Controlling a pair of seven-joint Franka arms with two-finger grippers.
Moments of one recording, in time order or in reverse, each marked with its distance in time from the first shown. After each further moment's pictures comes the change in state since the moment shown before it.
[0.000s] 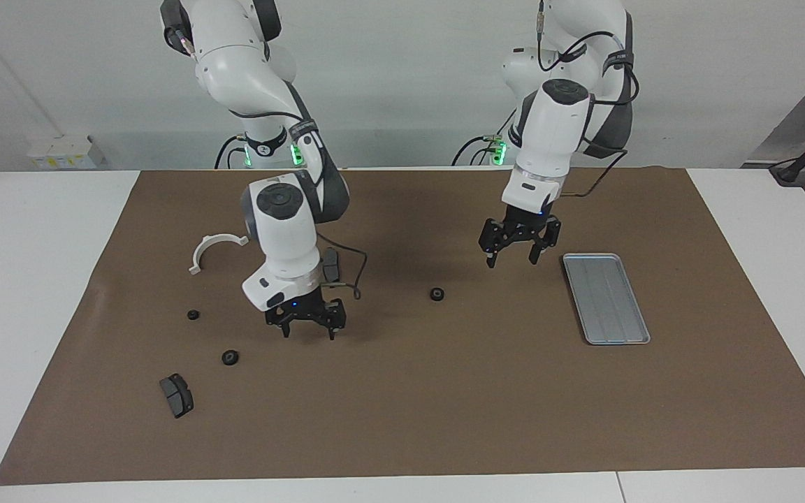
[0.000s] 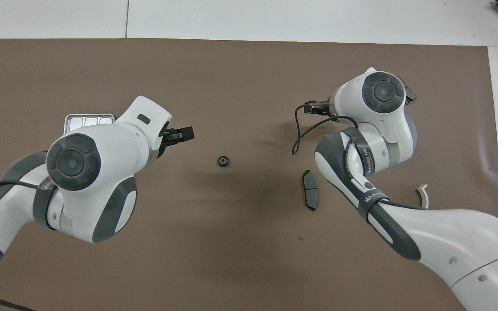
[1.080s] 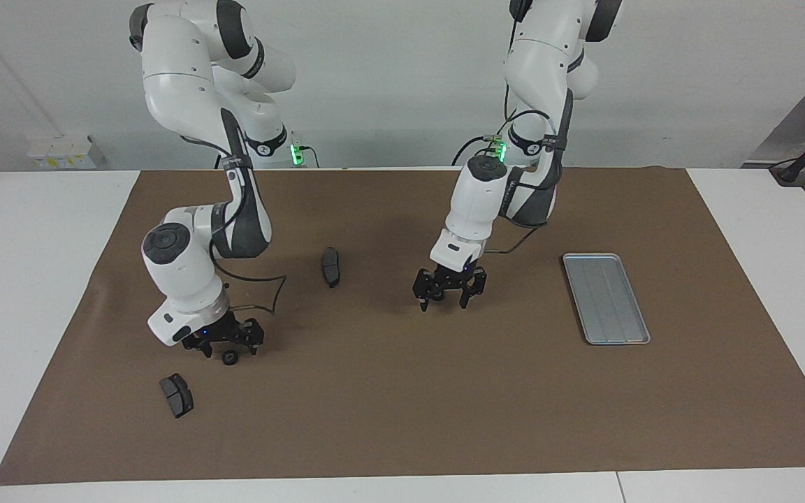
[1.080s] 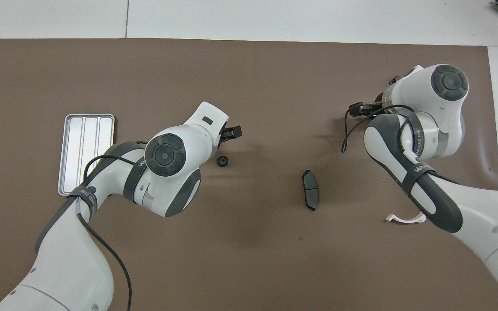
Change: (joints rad) left arm -0.136 0.325 0.001 0.116 -0.001 0.200 -0.113; right arm -0.212 0.064 0.001 -0.012 0.096 0.005 -0.369
